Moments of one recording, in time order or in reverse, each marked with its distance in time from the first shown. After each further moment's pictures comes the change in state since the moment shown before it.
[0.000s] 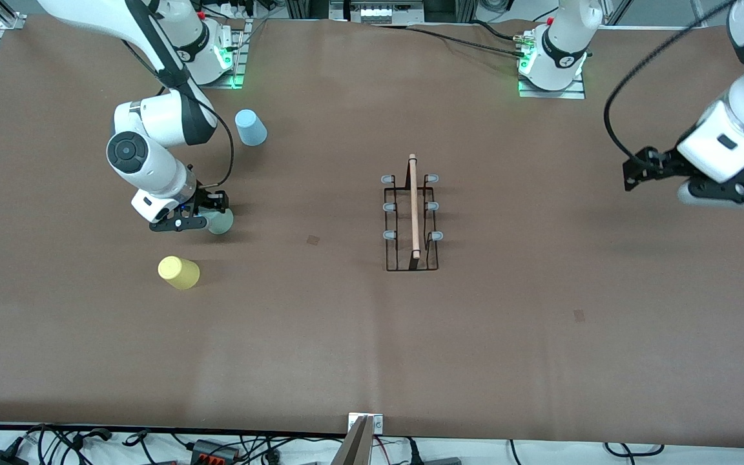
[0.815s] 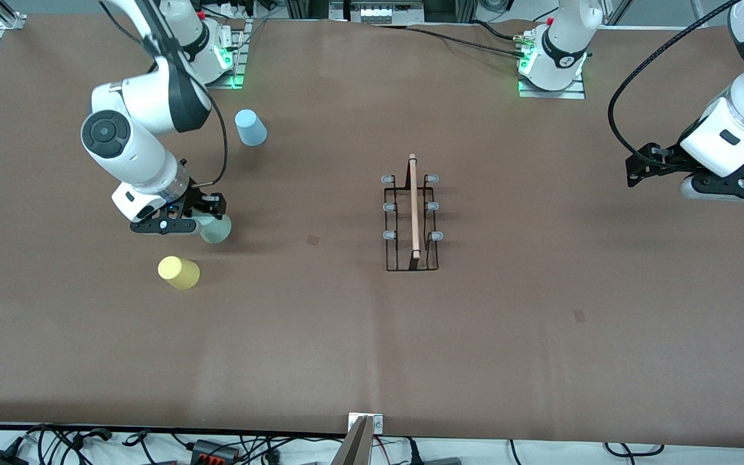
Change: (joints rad) left arm 0.002 -0.002 0.015 -0.019 0.000 0.008 0.000; right arm 0.079 -0.080 0.004 0.286 0.000 -0.313 0.181
